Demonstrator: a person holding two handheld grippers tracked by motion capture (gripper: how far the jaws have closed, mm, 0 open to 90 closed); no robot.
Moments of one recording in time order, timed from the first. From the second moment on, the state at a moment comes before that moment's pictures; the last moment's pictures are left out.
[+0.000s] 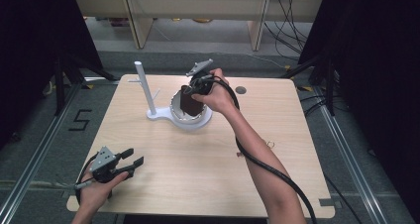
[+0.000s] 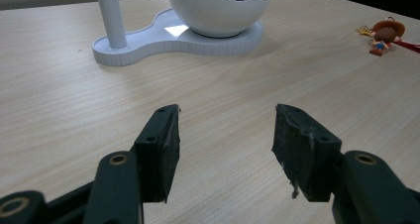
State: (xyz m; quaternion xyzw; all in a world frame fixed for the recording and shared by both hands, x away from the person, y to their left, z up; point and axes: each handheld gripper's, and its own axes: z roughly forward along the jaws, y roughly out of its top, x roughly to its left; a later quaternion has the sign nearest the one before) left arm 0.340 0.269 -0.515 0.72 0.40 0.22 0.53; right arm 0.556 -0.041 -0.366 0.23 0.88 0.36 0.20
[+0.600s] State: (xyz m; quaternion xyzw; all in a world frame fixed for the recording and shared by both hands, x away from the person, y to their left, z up) left arm 0.340 0.268 -0.516 0.72 0.40 0.22 0.53; right arm 0.538 -0.113 -0.368 0.36 0.84 0.38 0.17
